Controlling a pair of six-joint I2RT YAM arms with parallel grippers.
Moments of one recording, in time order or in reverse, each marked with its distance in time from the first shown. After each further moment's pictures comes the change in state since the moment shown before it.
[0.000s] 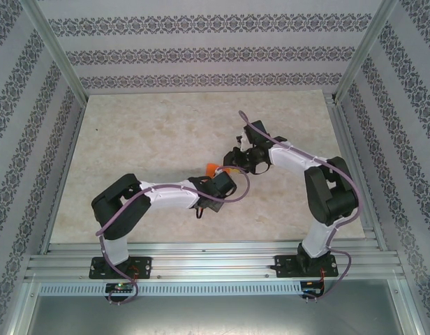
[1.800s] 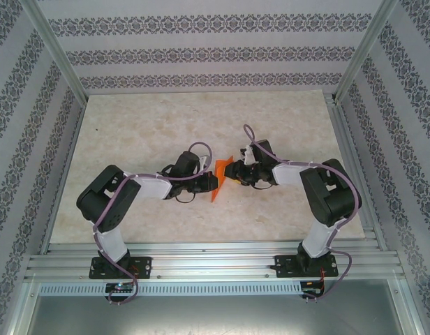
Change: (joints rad) left arm 0.335 -0.032 -0.256 0.666 0.733 -0.386; right arm -0.008 0.013 -0.328 0.509 -0.109 0.107
